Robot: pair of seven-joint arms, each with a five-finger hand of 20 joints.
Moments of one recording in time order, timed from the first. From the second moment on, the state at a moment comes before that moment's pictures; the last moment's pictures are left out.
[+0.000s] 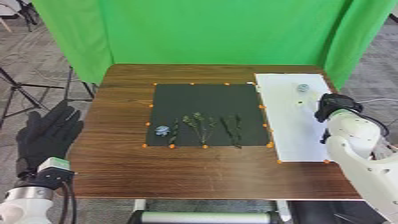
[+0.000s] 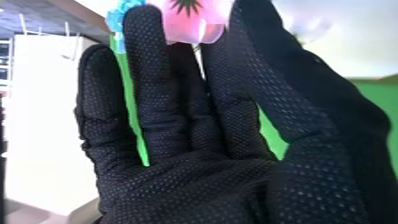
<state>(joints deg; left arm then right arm) 135.6 -53.5 -104.4 -122.5 19.0 9.4 23.5 -80.8 -44.3 70.9 -94.3 -131.8 -16.6 38.9</state>
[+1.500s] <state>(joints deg) 132.6 -52.5 -100.8 -121.0 18.7 9.5 22.5 -54.0 -66.7 36.6 -86.7 -132.4 2.3 23.1</state>
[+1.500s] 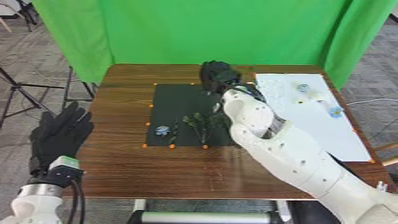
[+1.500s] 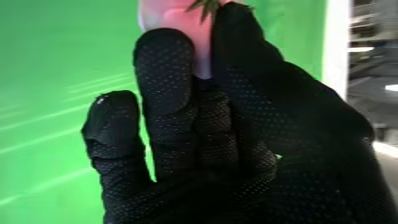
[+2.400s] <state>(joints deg) 127.8 -49.8 -96.1 -119.7 18.2 9.0 22.5 -51.7 -76.9 27.9 -77.0 -134.1 3.1 22.5</state>
